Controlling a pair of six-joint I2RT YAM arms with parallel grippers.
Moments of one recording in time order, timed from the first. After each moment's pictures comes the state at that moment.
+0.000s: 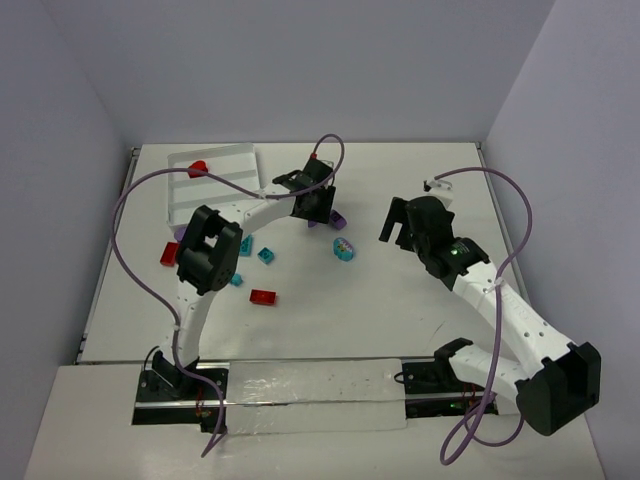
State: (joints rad) left arm -0.67 2.24 1.81 -0.54 -0.17 -0.31; right arm 0.43 1.04 0.86 -0.47 0.36 0.55
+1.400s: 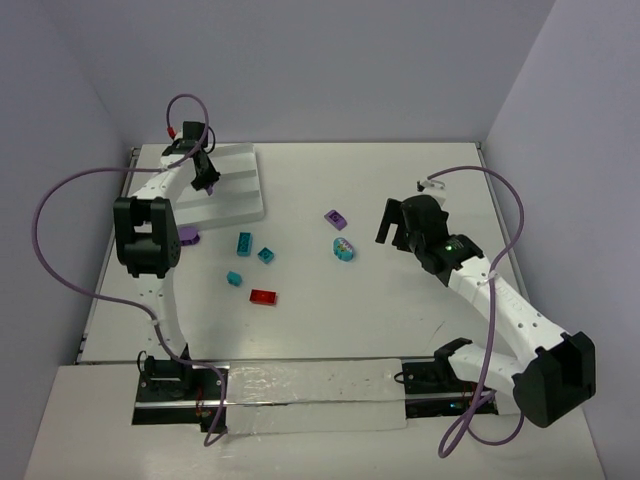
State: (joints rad) left arm -0.09 2.18 1.83 -0.58 -0.27 -0.52; right arm 0.43 1.09 0.86 -0.46 0.33 0.54
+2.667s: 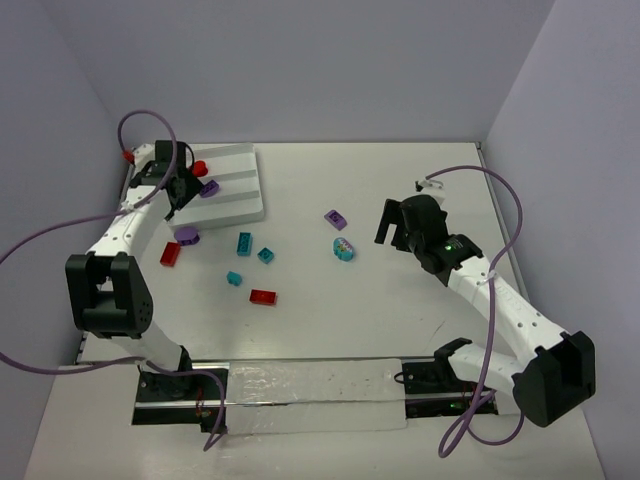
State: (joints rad) left arm -0.08 1.64 1.36 -0.61 -0.43 -0.76; right arm 0.43 1.09 0.86 -0.46 0.32 0.53
